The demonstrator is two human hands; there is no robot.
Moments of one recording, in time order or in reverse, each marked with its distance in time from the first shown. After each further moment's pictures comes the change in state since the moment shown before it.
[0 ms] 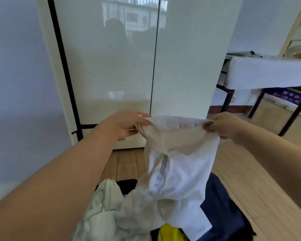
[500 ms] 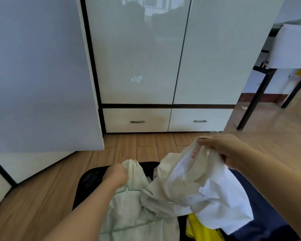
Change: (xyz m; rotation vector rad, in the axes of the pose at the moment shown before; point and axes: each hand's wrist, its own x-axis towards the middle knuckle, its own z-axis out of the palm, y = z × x) left_hand 0.008 -0.270 -0.103 0.899 0.354 -0.389; right_hand -0.010 0.047 0.165 0.487 -0.229 0.209
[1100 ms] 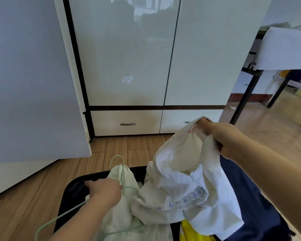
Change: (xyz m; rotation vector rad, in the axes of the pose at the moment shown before) left_hand -0.008 0.001 0.016 0.763 0.008 0.115; right_hand 0.021 -0.027 -0.012 0.153 0.131 -0.074
